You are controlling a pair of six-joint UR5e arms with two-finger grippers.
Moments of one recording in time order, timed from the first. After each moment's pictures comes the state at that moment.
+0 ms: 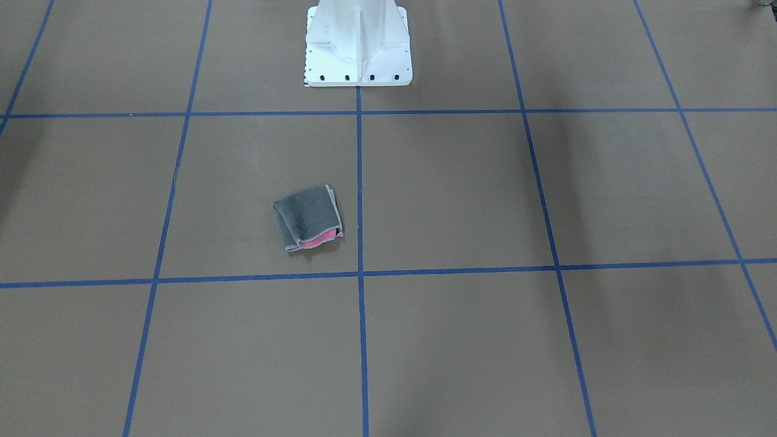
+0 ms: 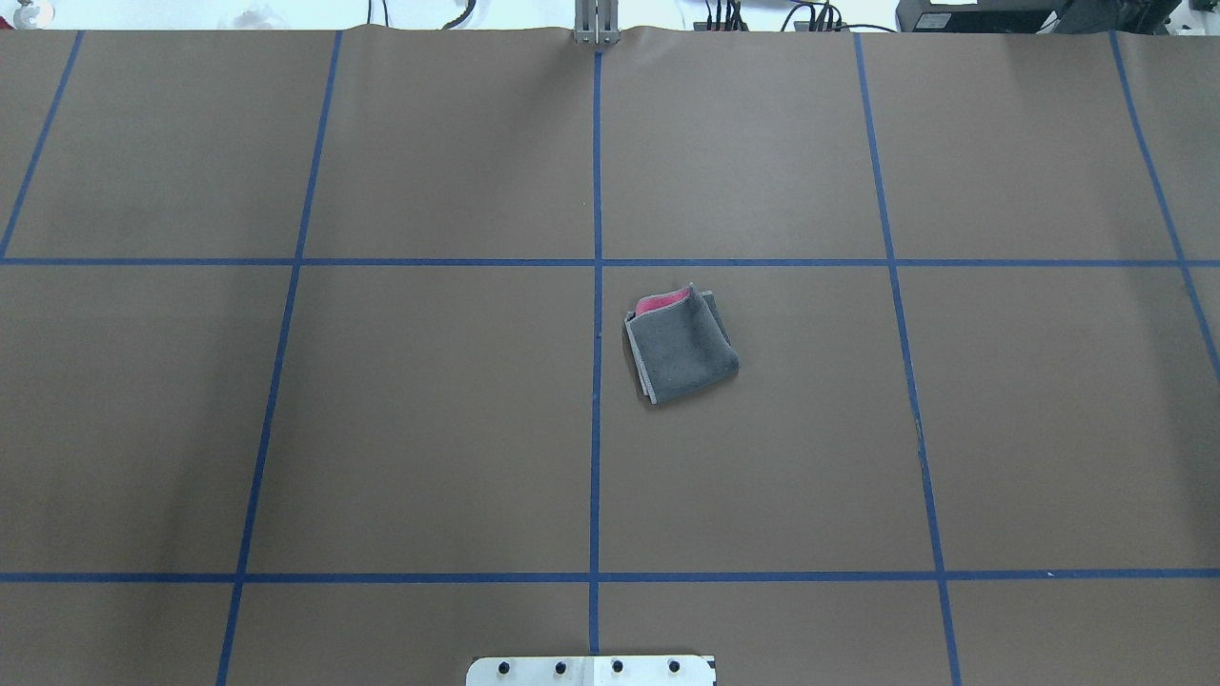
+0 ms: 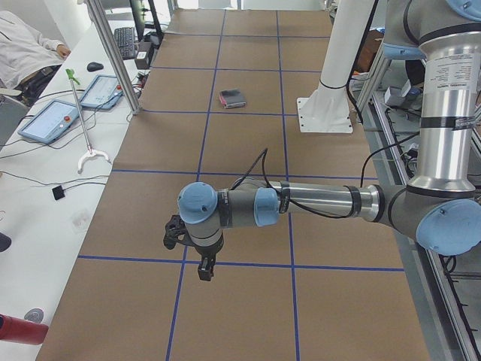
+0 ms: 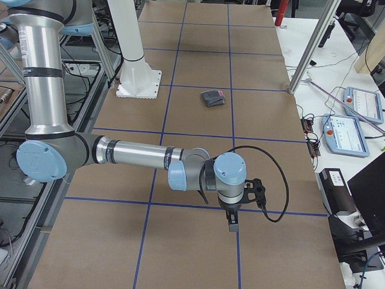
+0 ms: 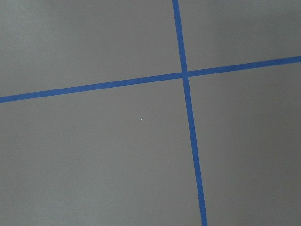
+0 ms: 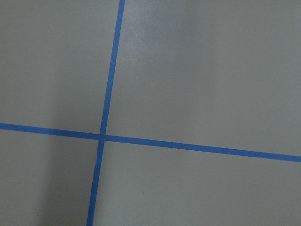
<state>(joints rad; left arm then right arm) -1.65 -1.55 -1.65 -1.43 -2.34 0.25 1.68 -1.53 1.47 -1.42 2.29 -0.11</state>
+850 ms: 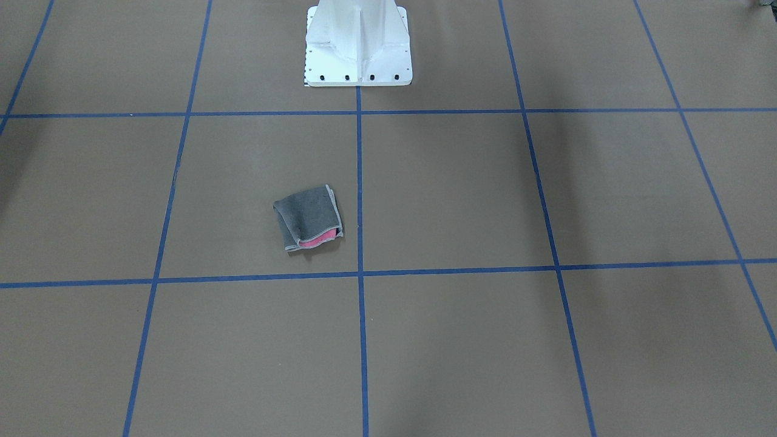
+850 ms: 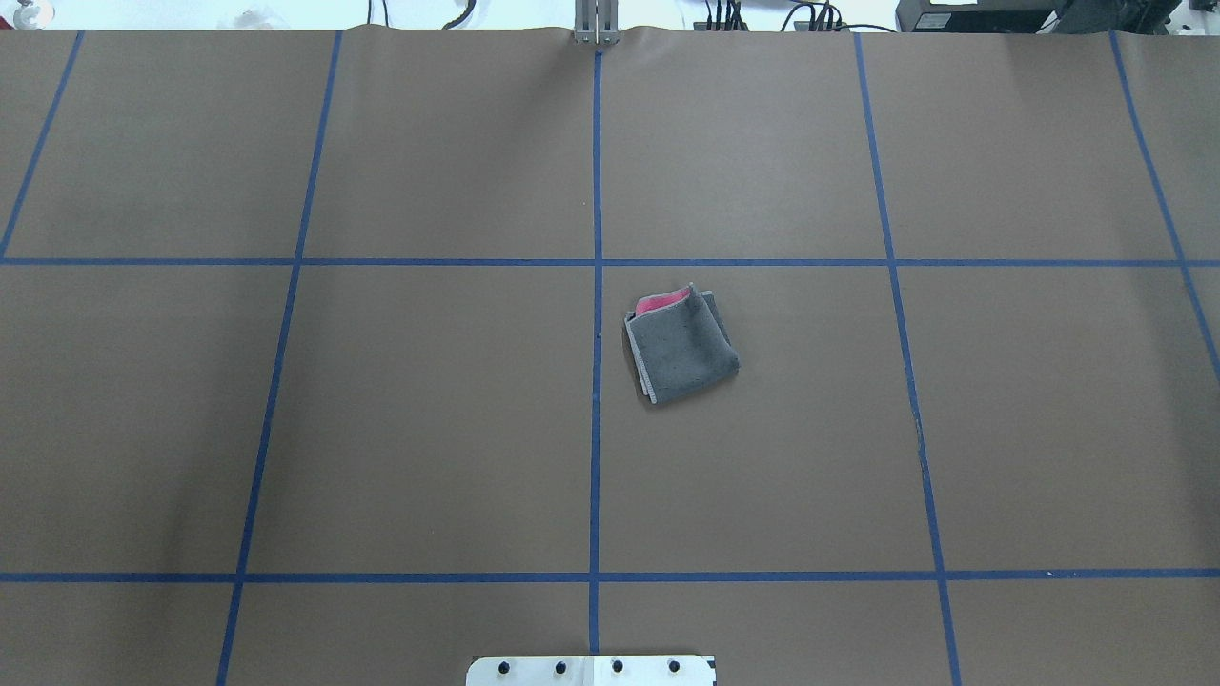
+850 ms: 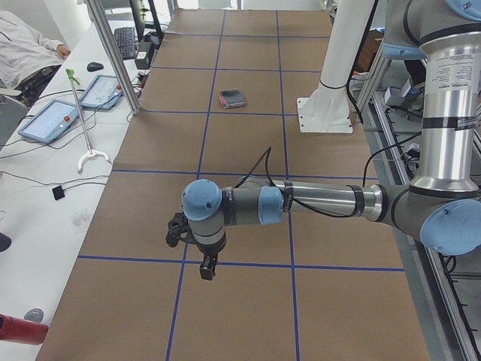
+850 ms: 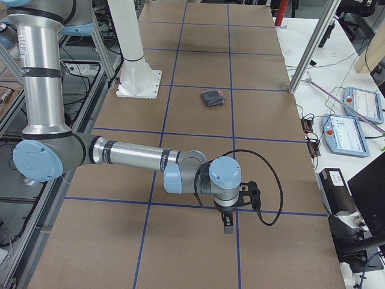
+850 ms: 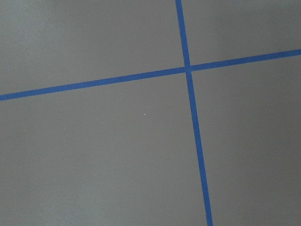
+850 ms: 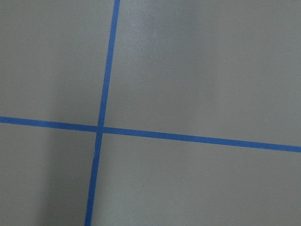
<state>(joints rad) -1.65 -1.53 -1.68 -1.44 -2.33 0.26 1.68 -1.55 1.48 -1.40 2.30 -0.12</state>
